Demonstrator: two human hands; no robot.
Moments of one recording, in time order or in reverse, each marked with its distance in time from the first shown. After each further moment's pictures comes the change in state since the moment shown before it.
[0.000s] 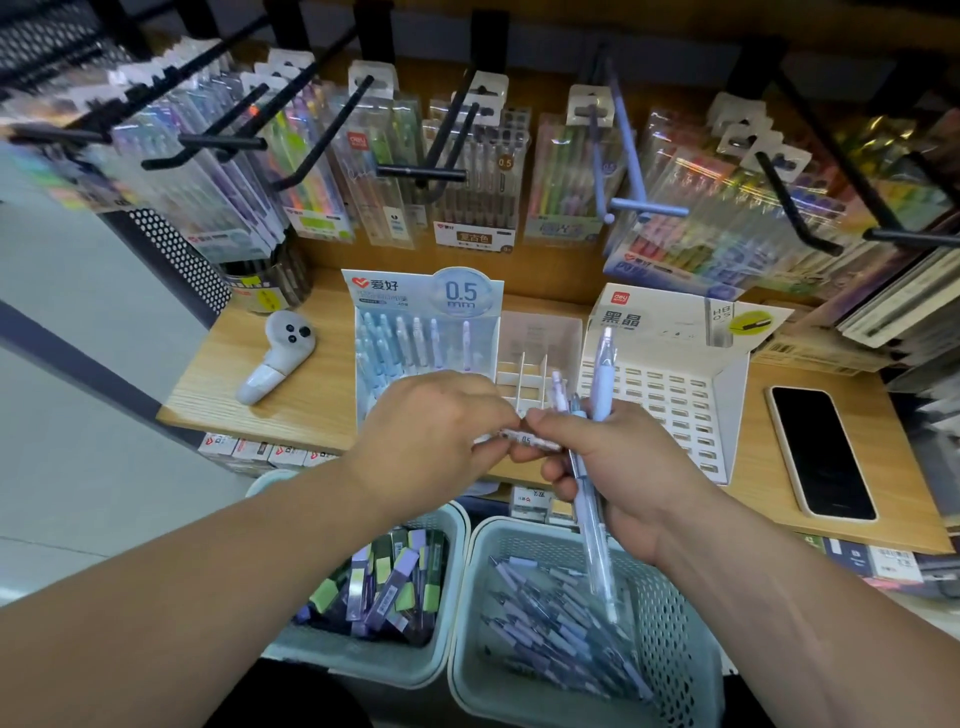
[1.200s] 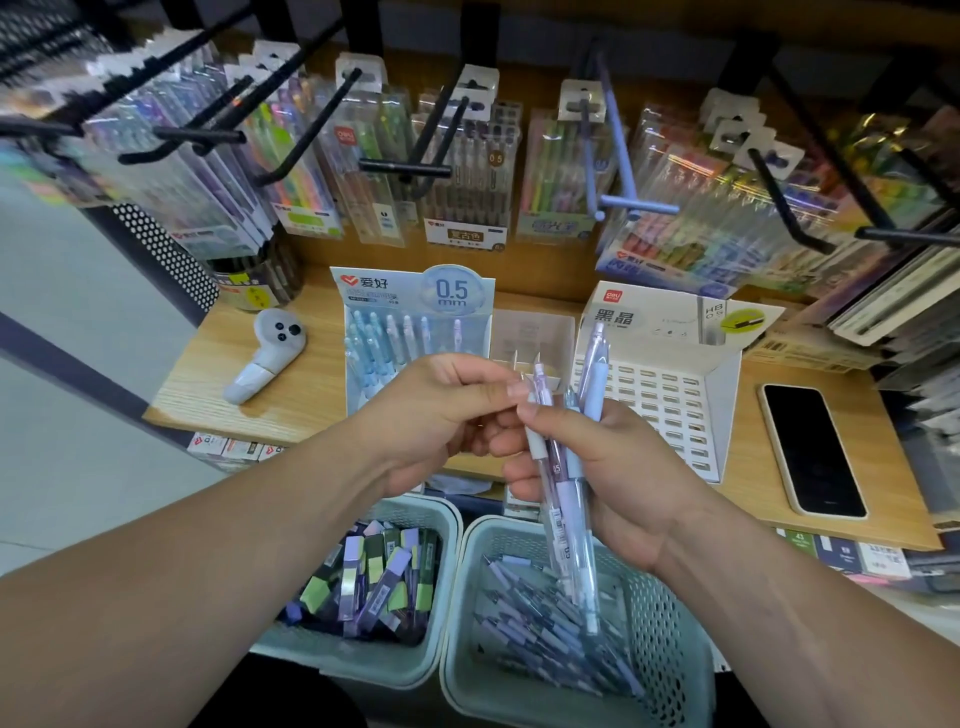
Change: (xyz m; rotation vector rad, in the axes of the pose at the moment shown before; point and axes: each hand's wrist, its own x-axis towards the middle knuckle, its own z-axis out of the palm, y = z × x) left_hand 0.028 0.016 -0.010 -1.403 -0.177 -0.834; right_hand -0.011 -0.005 -0.003 0.133 -0.182 0.000
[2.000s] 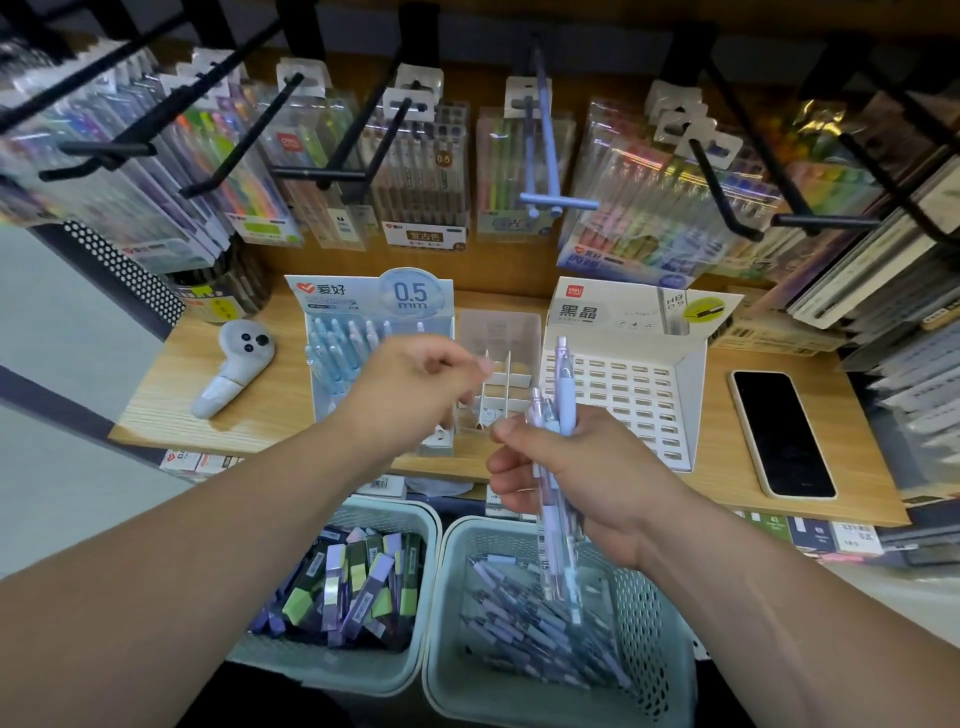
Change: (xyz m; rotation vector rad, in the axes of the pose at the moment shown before) left_hand 0.024 -0.001 0.005 0.476 0.379 0.027; right_hand 0.001 0.005 -0.019 -0.130 0.095 0.017
